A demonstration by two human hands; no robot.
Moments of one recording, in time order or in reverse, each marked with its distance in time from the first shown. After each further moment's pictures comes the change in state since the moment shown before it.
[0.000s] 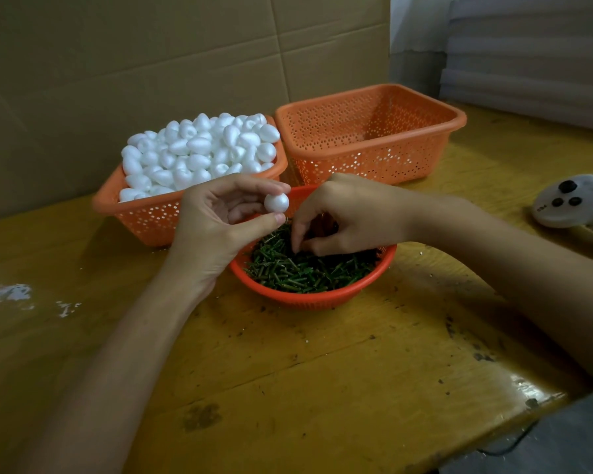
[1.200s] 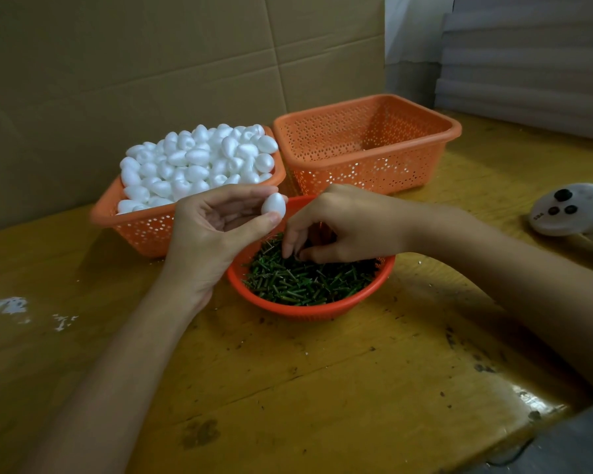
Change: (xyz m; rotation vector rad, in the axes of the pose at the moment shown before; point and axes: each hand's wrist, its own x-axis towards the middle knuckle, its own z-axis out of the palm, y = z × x) left_hand 0.000 0.003 -0.001 -0.033 0.052 -0.046; right_hand -0.001 -0.005 -0.003 0.044 -0.004 0.027
